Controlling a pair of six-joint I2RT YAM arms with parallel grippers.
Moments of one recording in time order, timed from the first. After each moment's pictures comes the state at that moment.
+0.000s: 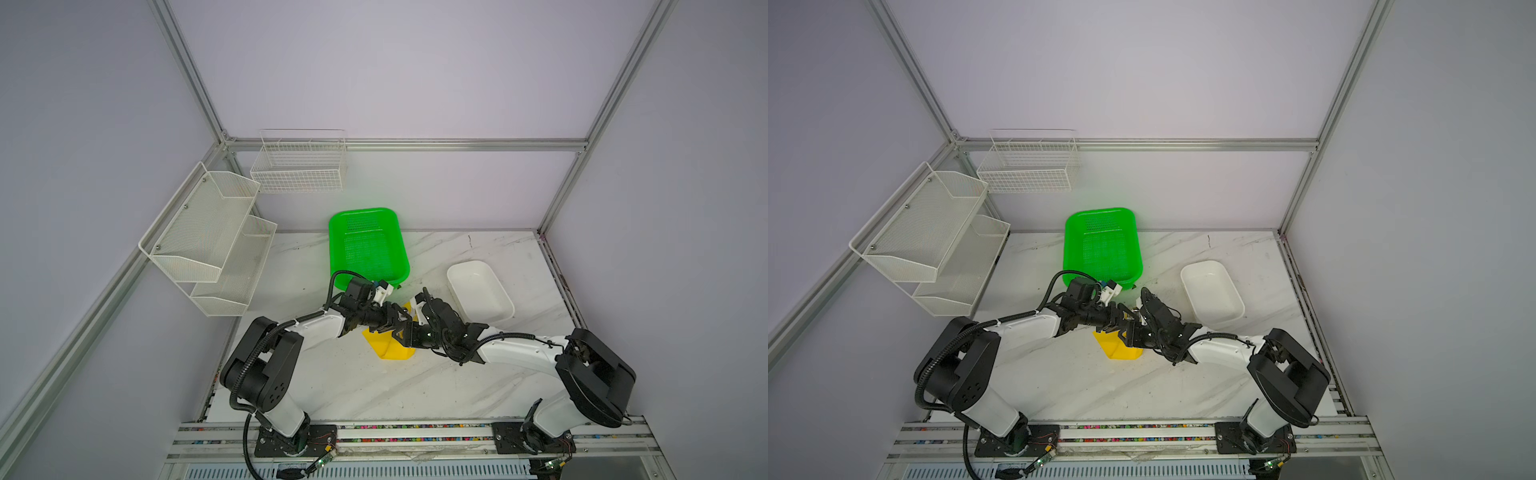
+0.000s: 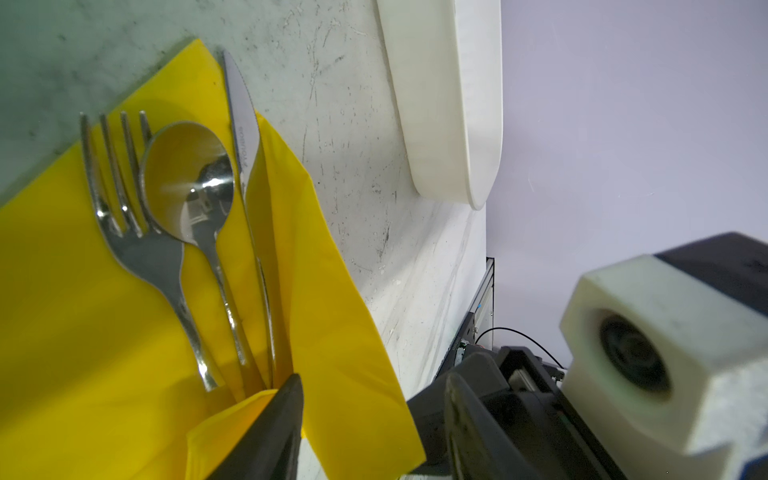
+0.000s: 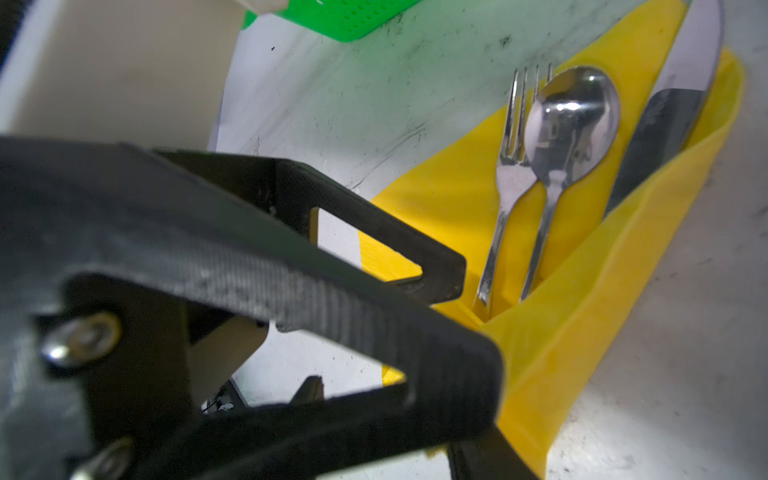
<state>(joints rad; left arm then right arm) -0.47 1.64 0.85 -0.02 0.75 -0.72 0.87 1.55 0.79 0.09 -0.21 0.89</state>
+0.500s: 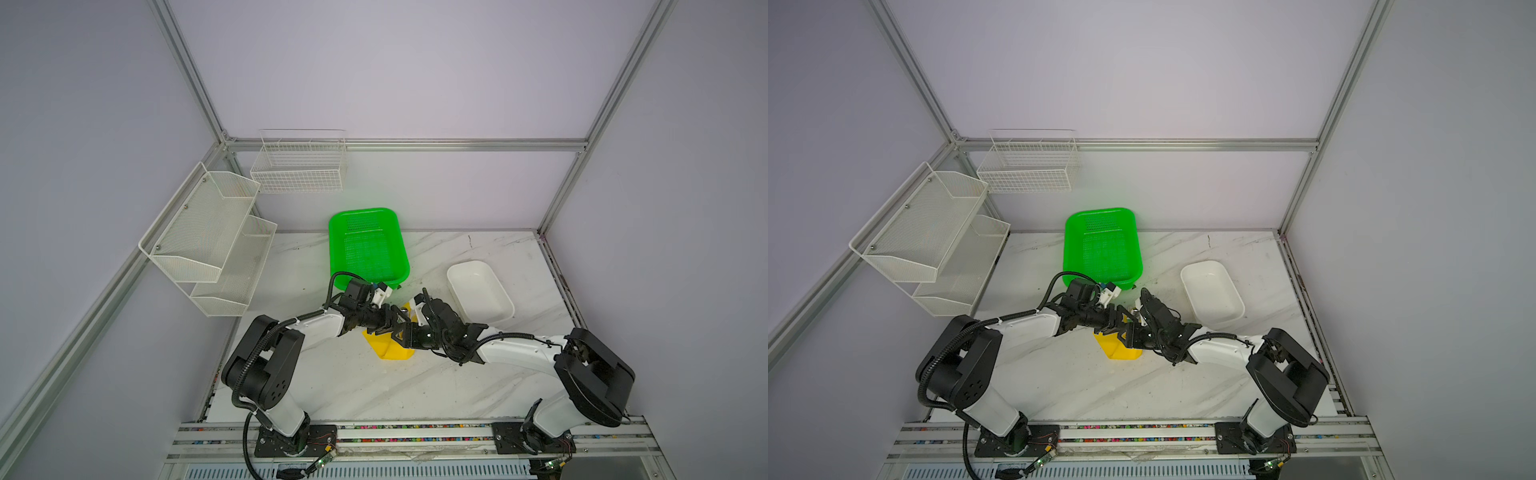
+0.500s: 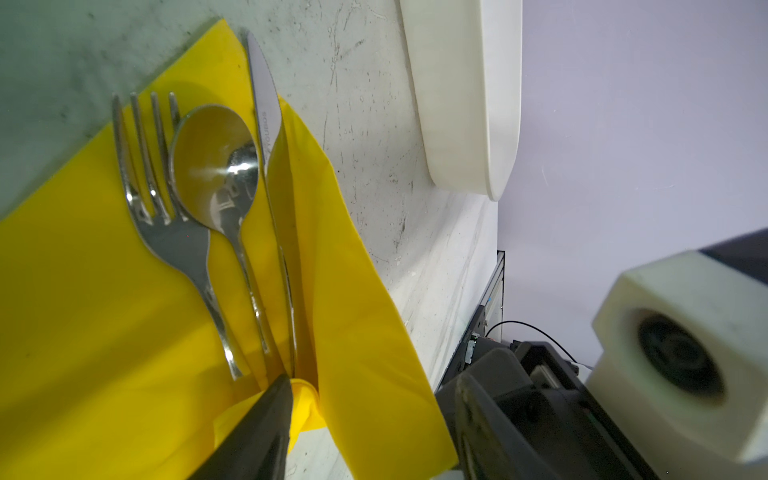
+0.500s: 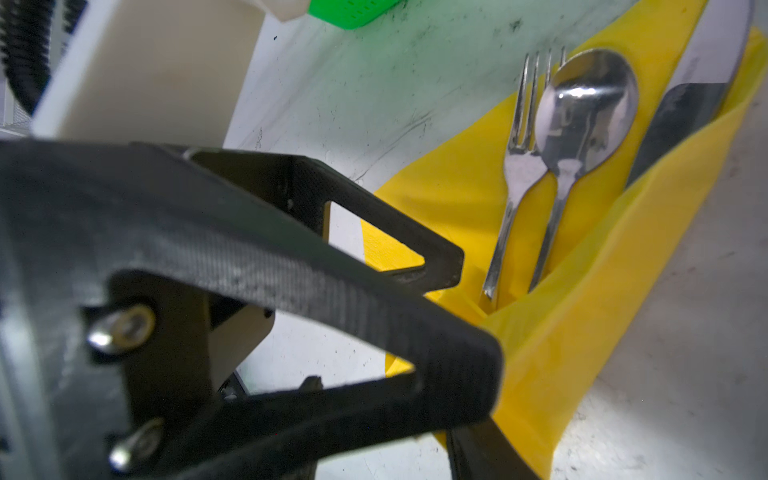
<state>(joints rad) -0.46 1.64 0.85 -0.05 0.77 -0.67 0.87 1.55 0.78 0.11 -0.24 0.89</state>
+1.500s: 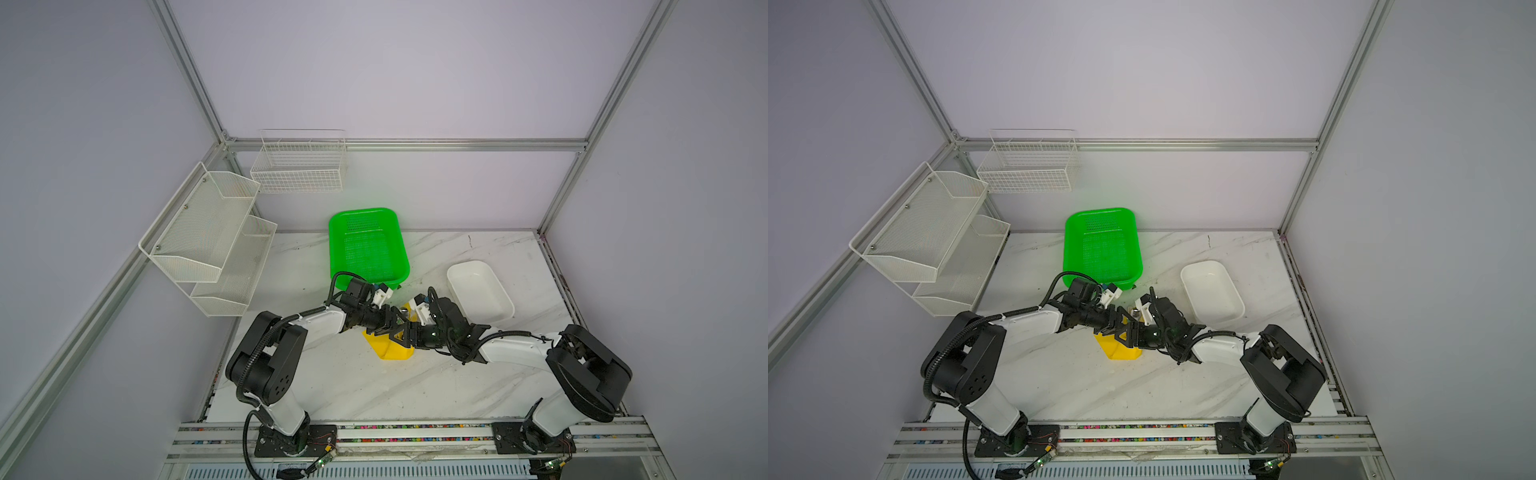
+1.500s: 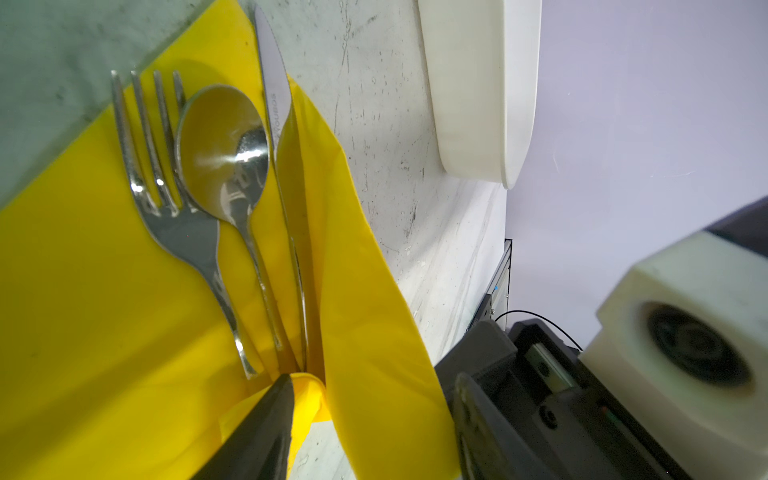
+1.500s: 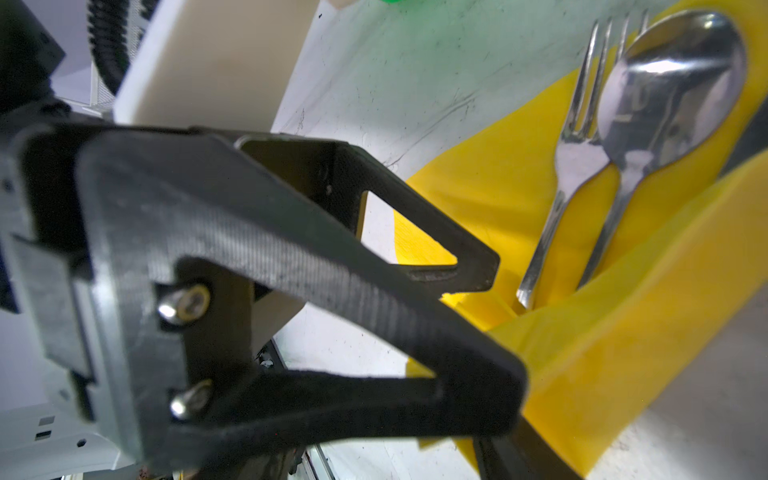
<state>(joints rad) -0.45 1.68 0.88 -0.13 0.79 -0.61 0.80 1.58 0.72 0.27 -0.42 0.88</state>
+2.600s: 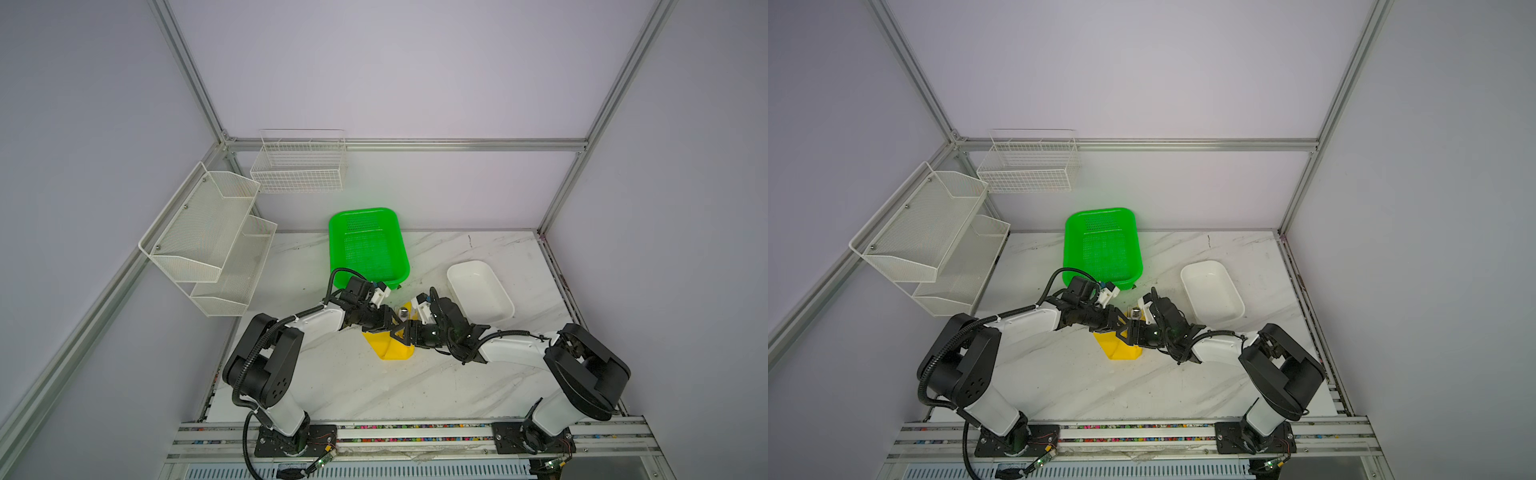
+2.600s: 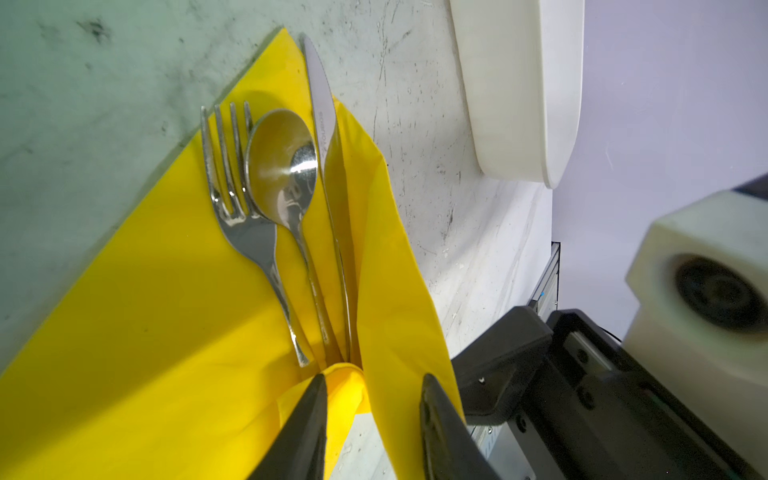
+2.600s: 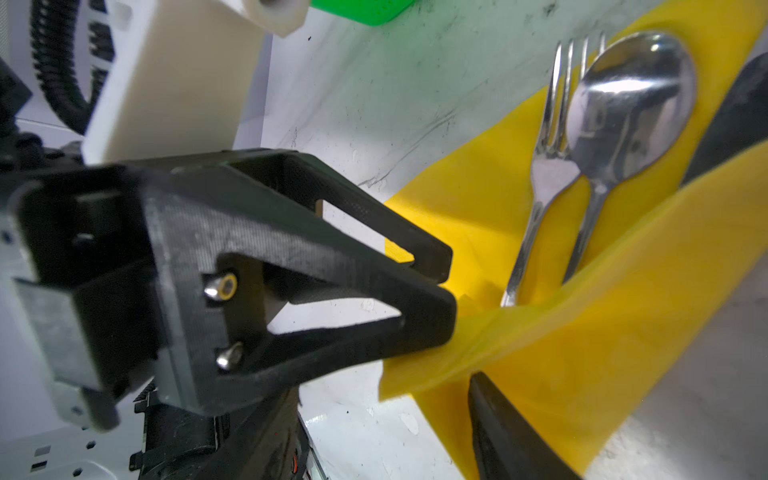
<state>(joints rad) -0.45 1.65 0.91 -0.24 0.68 -0.50 0.80 1.59 0.71 0.30 -0.39 0.92</state>
